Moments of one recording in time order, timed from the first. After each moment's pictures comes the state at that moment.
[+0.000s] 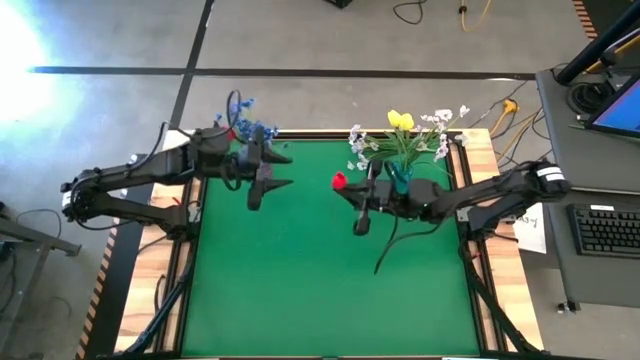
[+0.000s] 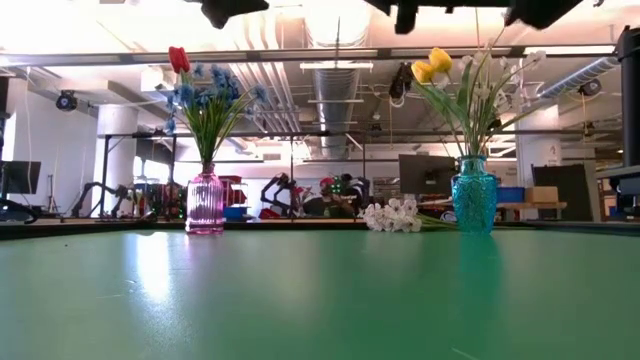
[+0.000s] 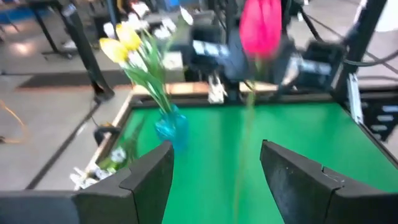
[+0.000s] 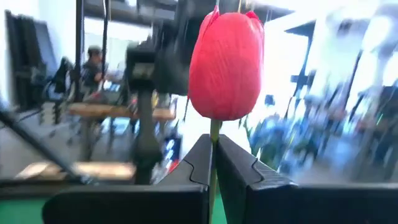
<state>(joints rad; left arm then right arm) 0.22 1.03 1.05 -0.27 0.15 0.12 0.07 1.39 0.77 0.85 0.27 -0.21</state>
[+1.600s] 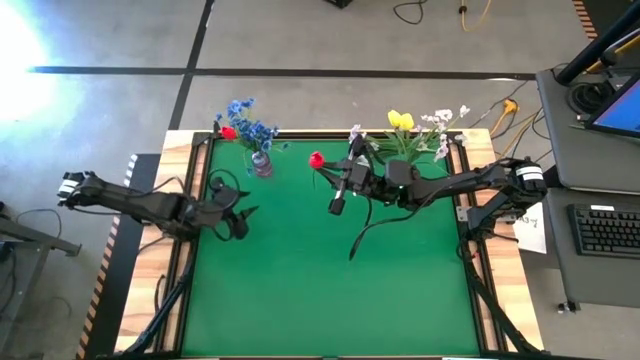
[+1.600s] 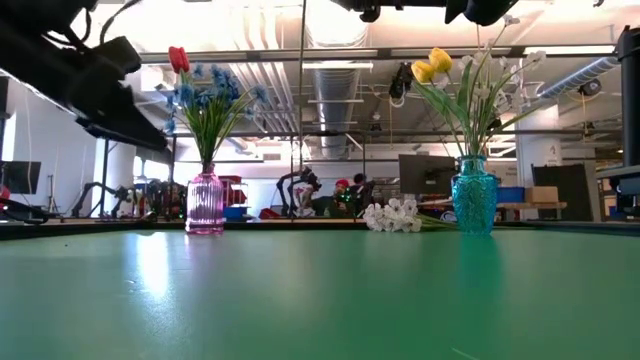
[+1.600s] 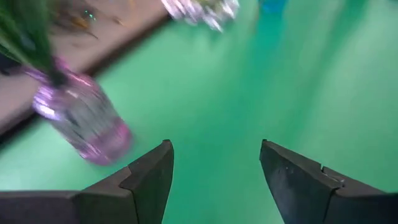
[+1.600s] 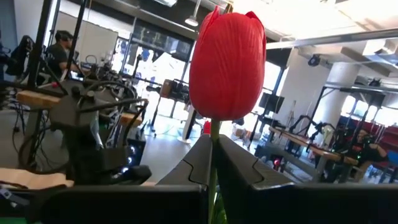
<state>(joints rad) -0.21 0.60 0.34 -0.40 -0.66 -0.41 -0.03 1.57 1.03 0.82 0.23 -0.39</state>
